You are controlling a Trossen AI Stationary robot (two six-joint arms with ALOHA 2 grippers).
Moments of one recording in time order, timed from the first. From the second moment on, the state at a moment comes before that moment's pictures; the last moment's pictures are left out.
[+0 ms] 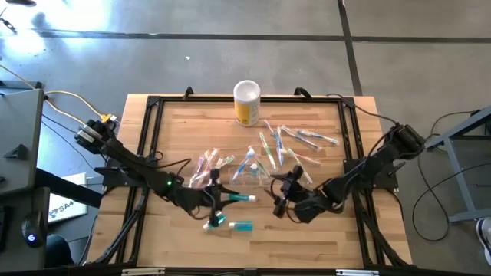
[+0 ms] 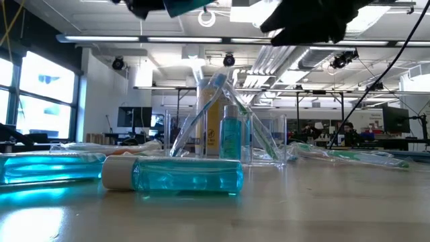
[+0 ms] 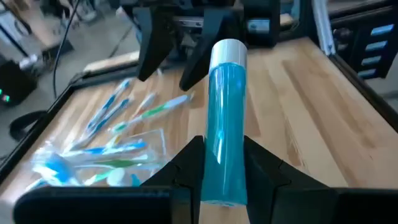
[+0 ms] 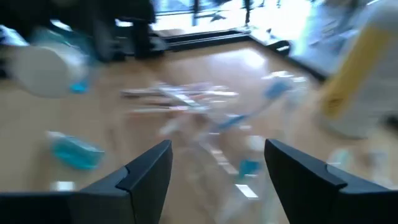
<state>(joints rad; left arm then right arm) -0.54 1.43 0.82 0.33 -0.61 0.02 0.57 1.54 0.90 0.02 0.93 0.53</state>
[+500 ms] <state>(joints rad) -0.54 1.44 0.55 1.01 -0.41 0.03 0.49 1.56 0.90 0.15 0.70 0.39</state>
